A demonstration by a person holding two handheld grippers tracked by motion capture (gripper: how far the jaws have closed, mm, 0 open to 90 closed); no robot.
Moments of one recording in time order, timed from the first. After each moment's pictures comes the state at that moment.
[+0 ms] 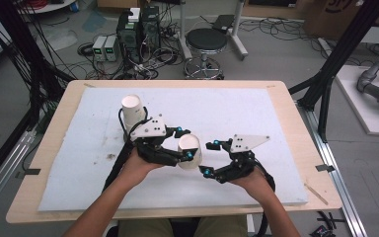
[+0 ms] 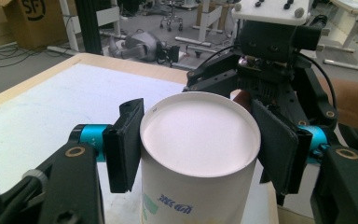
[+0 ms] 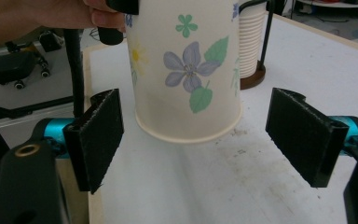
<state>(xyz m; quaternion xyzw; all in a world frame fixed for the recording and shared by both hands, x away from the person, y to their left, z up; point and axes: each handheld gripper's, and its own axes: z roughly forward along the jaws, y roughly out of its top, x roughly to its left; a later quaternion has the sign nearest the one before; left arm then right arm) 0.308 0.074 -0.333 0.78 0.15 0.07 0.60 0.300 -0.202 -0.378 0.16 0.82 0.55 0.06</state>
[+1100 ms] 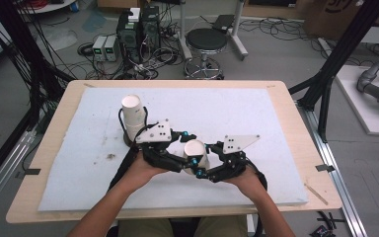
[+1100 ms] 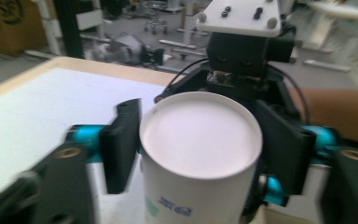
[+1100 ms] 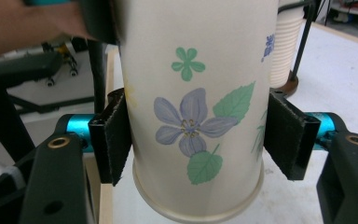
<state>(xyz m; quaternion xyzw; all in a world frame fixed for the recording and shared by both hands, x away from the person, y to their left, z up) 0.303 0.062 -0.340 0.78 0.12 0.05 0.61 0.308 -0.185 -0.387 0.12 0.81 0.57 0.02</state>
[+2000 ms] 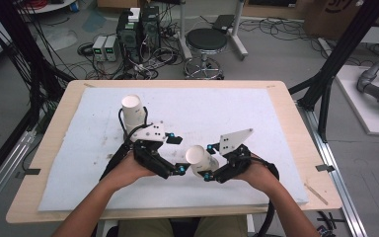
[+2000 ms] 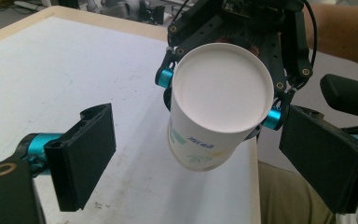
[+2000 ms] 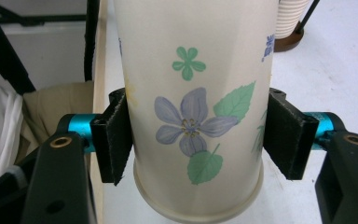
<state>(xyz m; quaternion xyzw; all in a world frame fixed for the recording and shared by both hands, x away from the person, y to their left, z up) 0.306 0.083 -0.343 0.83 0.14 0.02 0.54 0.312 -0.188 -0.363 0.06 0.90 0.43 0.05</state>
